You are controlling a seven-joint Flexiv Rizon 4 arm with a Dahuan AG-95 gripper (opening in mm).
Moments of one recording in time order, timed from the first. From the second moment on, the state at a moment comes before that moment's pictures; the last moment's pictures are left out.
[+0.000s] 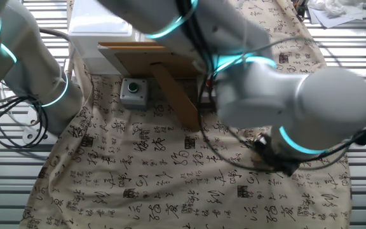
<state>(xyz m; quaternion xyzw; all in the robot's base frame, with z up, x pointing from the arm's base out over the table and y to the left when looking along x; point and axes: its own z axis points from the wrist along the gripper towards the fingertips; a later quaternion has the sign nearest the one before) 0.595 -0.156 0.042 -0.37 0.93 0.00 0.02</state>
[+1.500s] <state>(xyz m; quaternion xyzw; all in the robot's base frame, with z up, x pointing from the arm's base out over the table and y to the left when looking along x) 0.625 -0.101 0.063 -0.33 0.94 0.01 0.01</state>
